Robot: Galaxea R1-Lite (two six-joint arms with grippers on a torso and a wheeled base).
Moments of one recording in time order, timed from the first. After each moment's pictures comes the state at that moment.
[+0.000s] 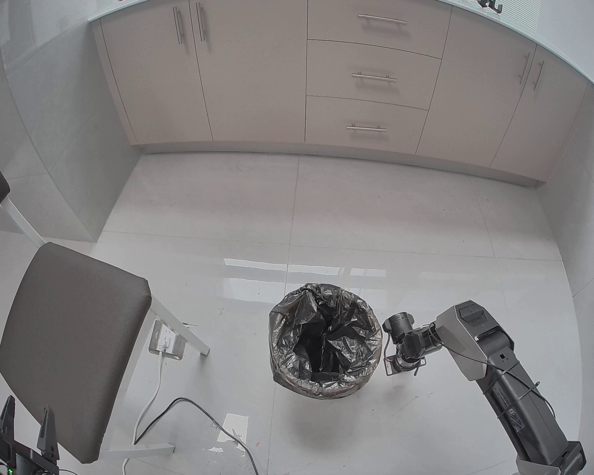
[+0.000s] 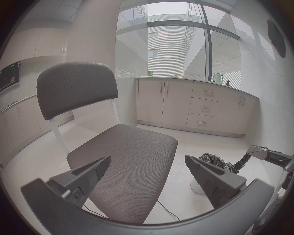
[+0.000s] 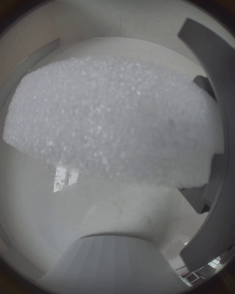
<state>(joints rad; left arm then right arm) 0.00 0.01 -0.04 0.04 0.17 -0.10 0.24 3.10 -2.00 0.08 -0.33 0.10</state>
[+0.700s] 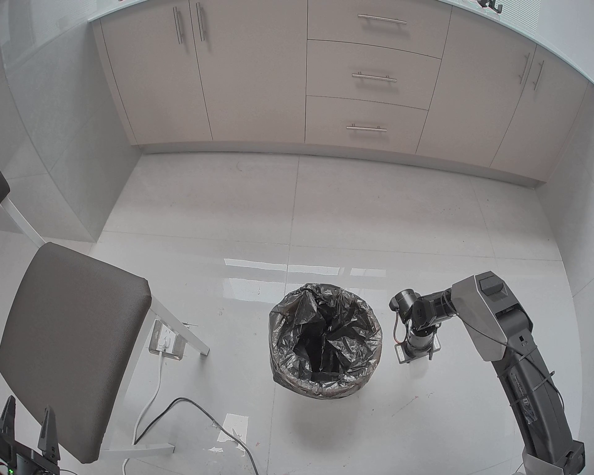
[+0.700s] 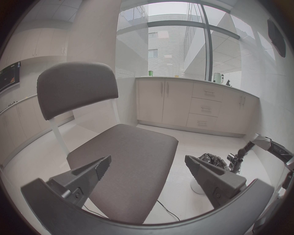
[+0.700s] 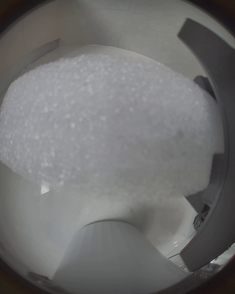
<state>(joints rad) 0.00 0.01 -0.03 0.03 0.17 -0.10 0.23 2.92 -2.00 0.44 -0.34 0.11</state>
